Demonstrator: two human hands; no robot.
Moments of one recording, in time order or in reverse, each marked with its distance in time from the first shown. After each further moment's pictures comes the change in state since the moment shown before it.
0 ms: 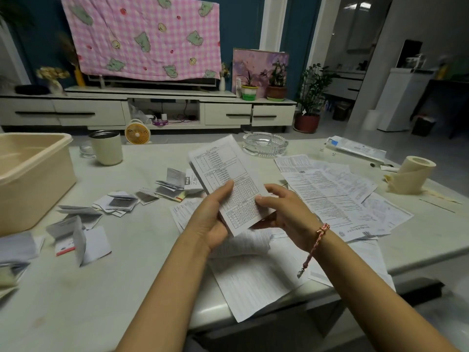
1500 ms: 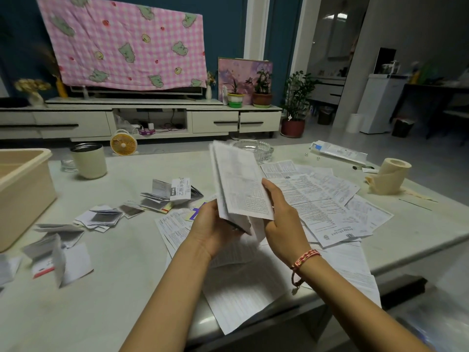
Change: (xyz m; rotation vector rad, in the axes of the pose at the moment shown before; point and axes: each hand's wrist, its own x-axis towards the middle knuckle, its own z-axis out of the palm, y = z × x) left_hand 0.027 -0.018 0.007 -0.013 -0.094 -0.158; right_hand -0.015 0.019 -0.009 -0.616 0.325 -0.508
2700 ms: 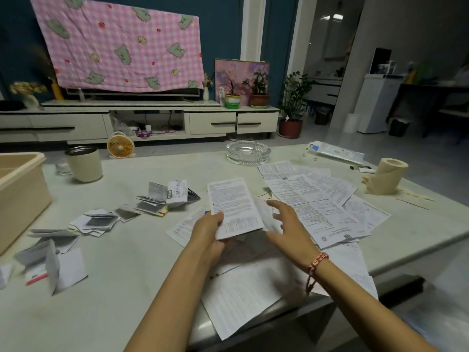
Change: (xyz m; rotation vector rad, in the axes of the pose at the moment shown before) left_hand 0.016 -0.009 -0.007 -0.017 0.329 0.067; right_hand -0.003 0.036 -0.008 0.058 -0.185 0.277
